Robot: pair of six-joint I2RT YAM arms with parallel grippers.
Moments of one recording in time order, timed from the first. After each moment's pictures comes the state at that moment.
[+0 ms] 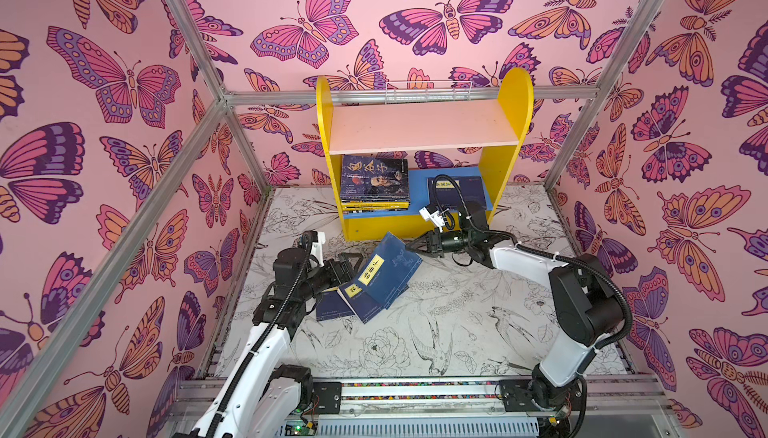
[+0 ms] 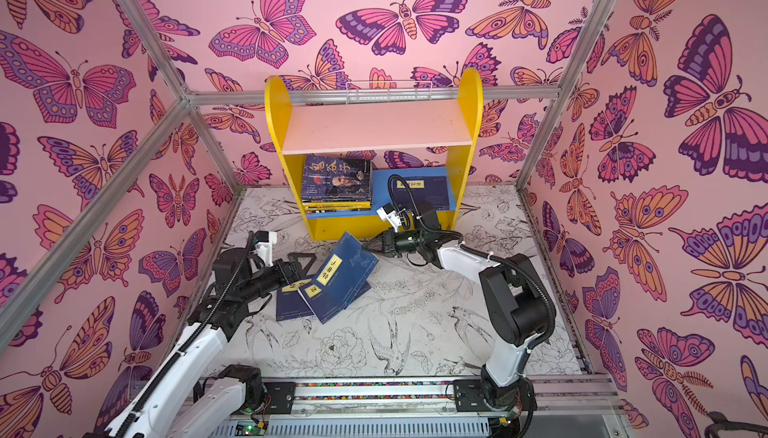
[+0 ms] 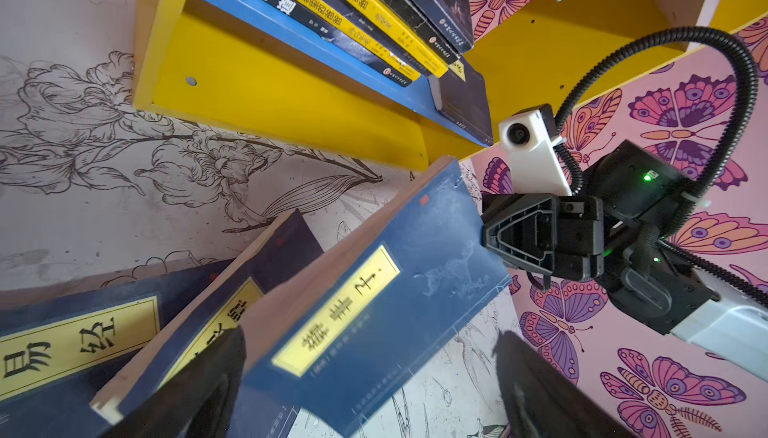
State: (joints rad) left arm -0.12 0.85 0.59 -0.22 0.51 -0.61; right arm 0.47 1.76 1.09 0.21 -1.07 0.78
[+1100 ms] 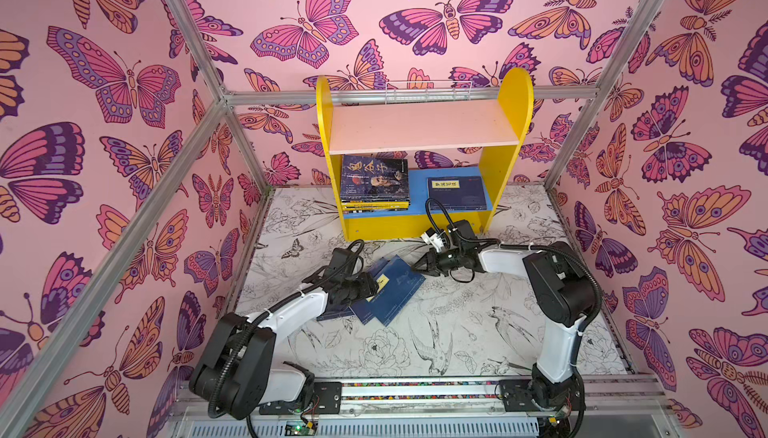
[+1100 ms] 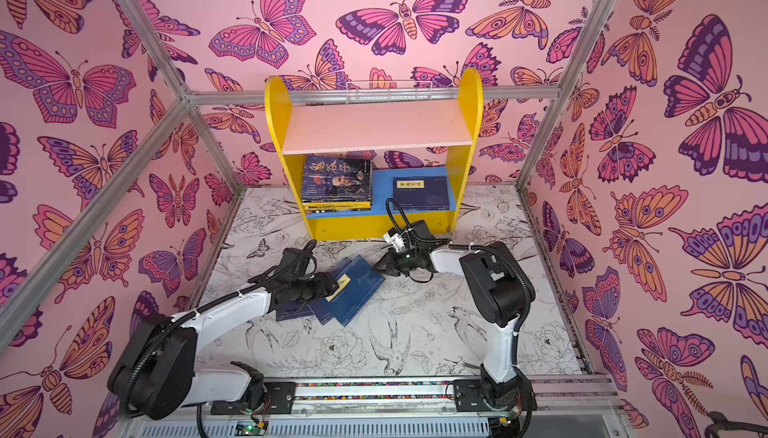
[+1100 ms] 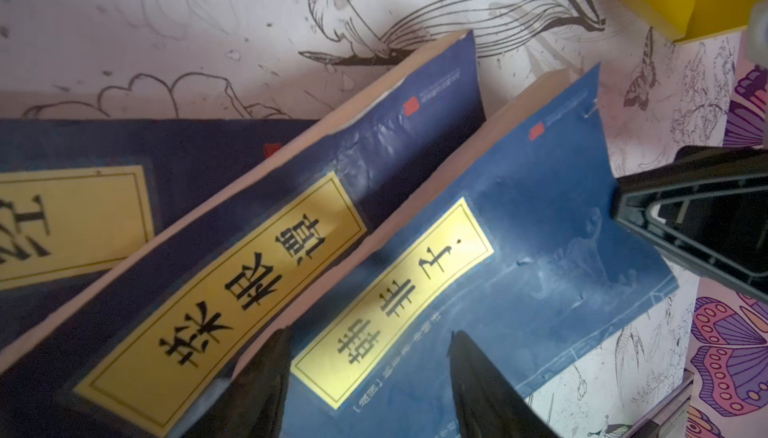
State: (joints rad) left arm -0.41 1.37 0.66 -0.29 0.23 -0.68; right arm 0.47 1.93 1.05 0.01 -0.87 0.62
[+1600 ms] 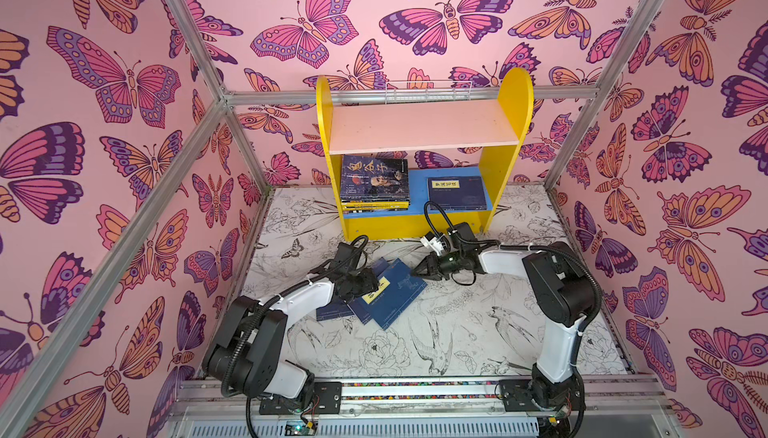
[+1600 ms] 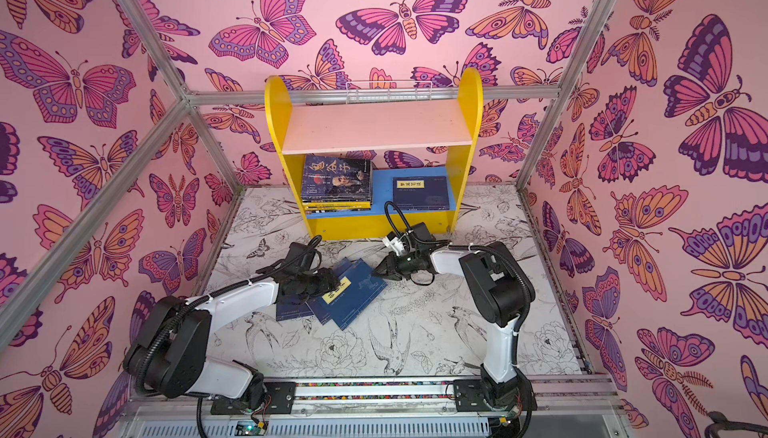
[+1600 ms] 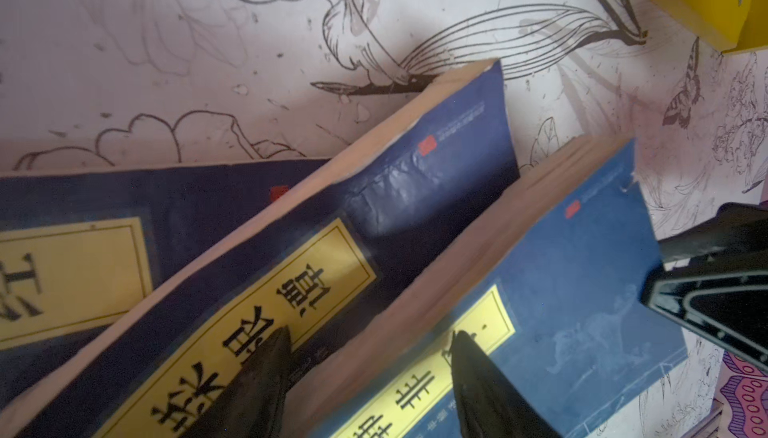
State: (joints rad) left arm -0.41 1.47 0.72 -0.29 0.20 -0.68; right arm 0.47 1.93 1.03 0.00 -0.93 0.60
